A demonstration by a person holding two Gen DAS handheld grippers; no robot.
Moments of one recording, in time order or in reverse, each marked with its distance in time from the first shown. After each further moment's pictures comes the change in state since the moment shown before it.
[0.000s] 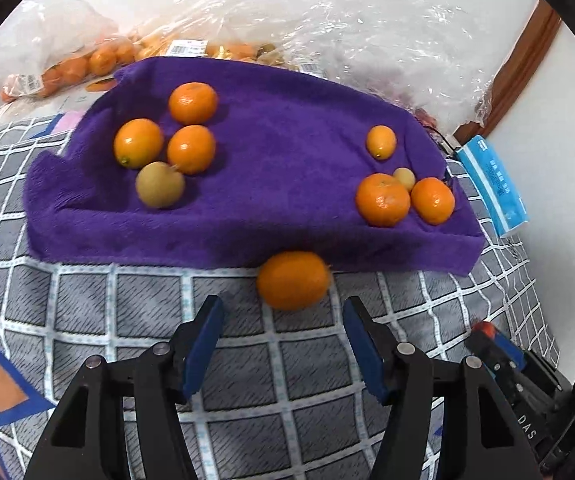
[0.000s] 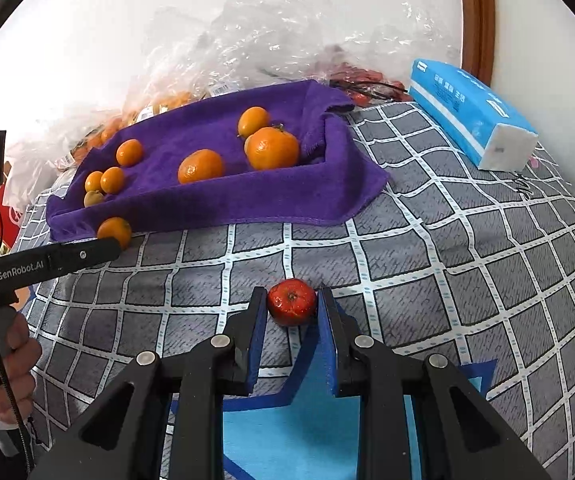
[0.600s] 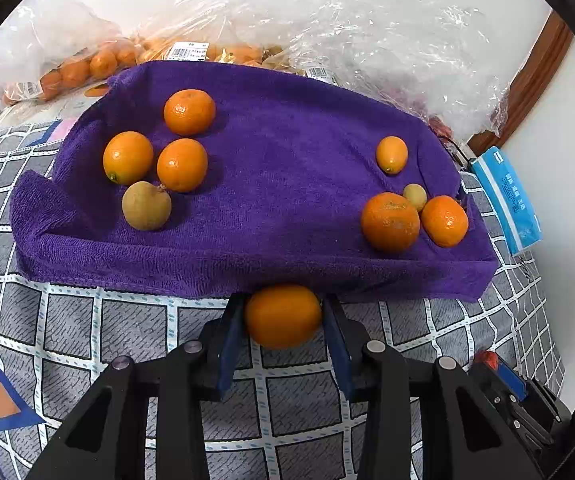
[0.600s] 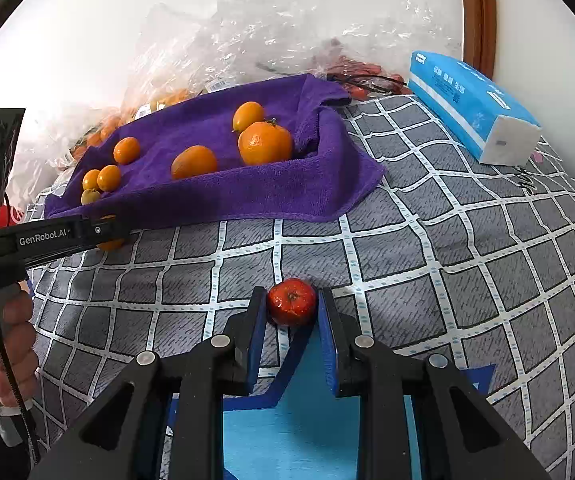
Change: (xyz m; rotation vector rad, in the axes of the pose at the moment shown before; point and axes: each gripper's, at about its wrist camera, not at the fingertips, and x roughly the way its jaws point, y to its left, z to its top) left arm 0.009 -0.007 0.016 -0.032 -0.004 0.047; right arm 0.004 -0.006 0.000 0.002 0.014 0.009
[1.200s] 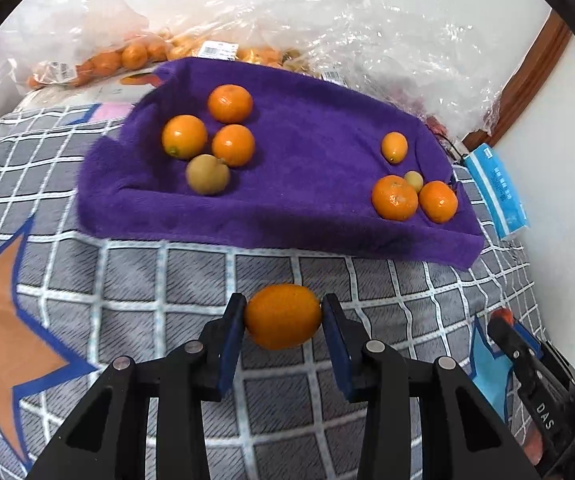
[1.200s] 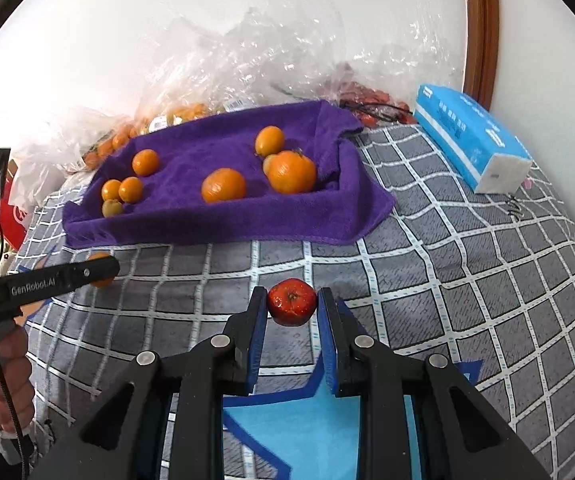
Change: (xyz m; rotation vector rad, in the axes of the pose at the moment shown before) left arm -0.042 0.031 -0.024 -0.017 0.010 -0.018; right arm -0.036 0.029 0.008 -0.026 -0.047 -0.022
